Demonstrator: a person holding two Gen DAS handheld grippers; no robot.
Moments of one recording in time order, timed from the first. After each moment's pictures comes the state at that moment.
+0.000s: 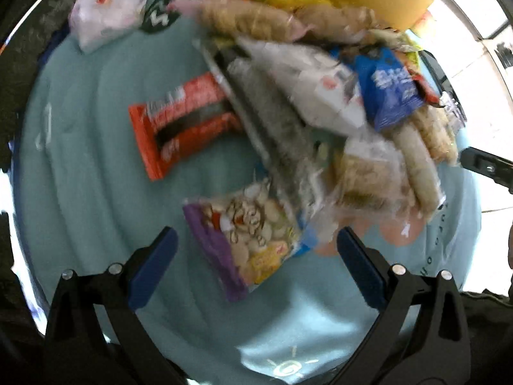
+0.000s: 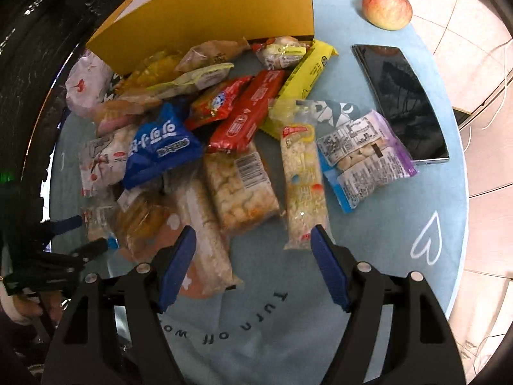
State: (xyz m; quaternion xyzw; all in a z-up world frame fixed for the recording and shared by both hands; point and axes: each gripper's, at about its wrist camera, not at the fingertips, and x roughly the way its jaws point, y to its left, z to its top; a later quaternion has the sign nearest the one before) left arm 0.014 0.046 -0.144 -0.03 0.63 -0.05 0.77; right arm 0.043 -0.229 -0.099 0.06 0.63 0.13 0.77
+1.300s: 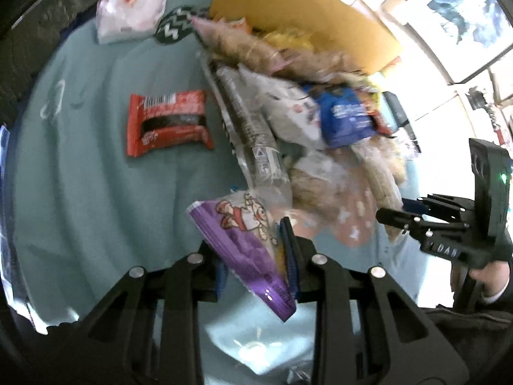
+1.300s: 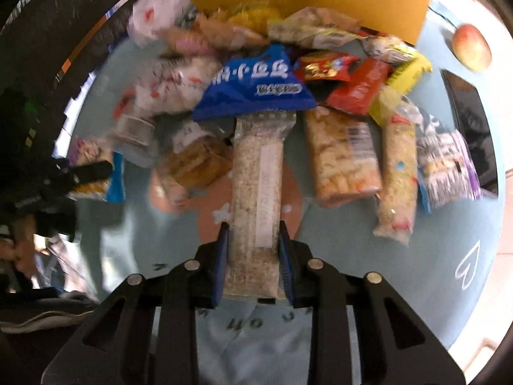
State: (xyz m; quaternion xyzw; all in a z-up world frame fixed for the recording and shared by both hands) left arm -0.022 0.070 -0.107 -0.14 0.57 -0.10 0.80; right arm 0.021 -0.182 -0.114 -0.02 0.62 0.26 0.74
